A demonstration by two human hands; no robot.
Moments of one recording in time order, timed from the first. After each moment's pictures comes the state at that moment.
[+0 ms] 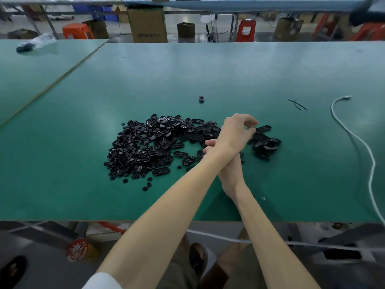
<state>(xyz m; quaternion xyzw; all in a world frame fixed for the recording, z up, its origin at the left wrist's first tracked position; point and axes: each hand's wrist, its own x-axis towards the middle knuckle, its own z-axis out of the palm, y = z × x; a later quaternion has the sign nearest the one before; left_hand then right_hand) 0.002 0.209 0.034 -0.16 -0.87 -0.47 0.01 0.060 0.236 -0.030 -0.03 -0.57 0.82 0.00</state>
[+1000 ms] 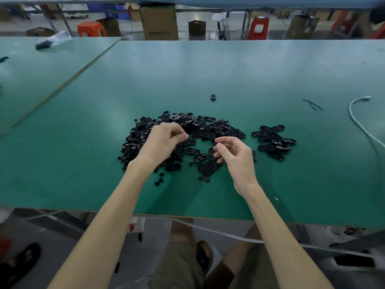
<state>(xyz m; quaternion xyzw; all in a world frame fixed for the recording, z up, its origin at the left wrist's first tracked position) 0.027 0.022 0.020 -0.05 -0.93 -0.37 0.04 0.055 0.235 -0.039 0.00 -0.69 0.72 0.08</state>
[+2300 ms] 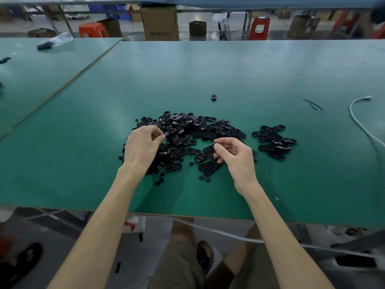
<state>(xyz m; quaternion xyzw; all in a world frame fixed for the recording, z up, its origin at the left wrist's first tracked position) 0.036 -0.009 0.007 0.06 -0.94 -0.30 0.15 0.052 0.236 -0.042 0.01 -0.69 0.72 0.08</state>
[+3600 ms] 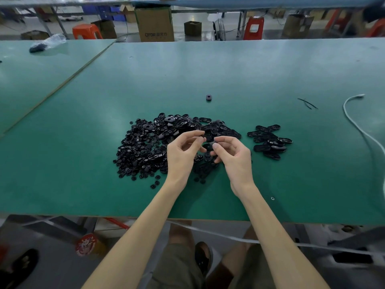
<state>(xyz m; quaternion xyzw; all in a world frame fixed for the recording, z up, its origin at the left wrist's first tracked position) 0.045 0.092 -0.030 -0.02 -0.68 -0.72 0.13 0.053 0.235 -0.041 -0.02 -0.66 0.75 0.10</state>
